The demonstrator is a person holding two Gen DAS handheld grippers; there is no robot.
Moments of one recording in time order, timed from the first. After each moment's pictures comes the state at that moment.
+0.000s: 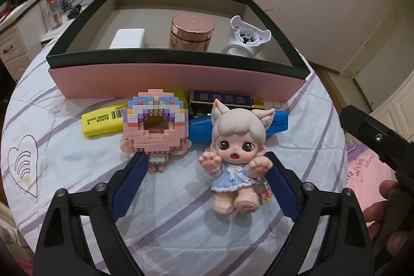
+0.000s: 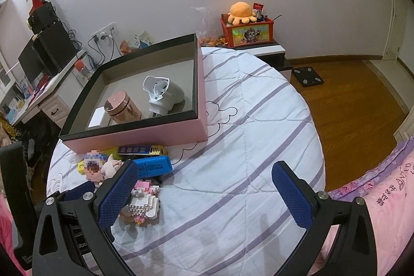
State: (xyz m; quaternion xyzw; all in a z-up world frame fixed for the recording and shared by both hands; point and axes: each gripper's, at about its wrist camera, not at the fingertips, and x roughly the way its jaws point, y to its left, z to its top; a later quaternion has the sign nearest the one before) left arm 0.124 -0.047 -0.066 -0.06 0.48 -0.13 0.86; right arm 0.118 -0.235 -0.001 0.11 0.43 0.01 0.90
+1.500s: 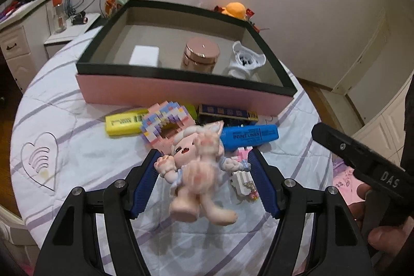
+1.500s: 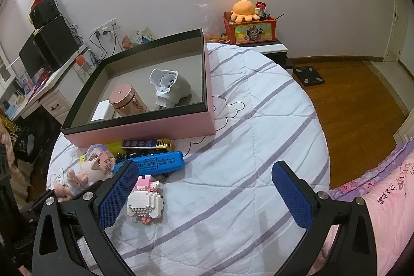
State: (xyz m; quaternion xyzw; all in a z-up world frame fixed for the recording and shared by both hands) left arm 0.105 -0.025 -0.041 -0.09 0.44 -0.14 0.88; right arm 0.115 -0.223 -0.003 0.10 0.44 0.01 0.89
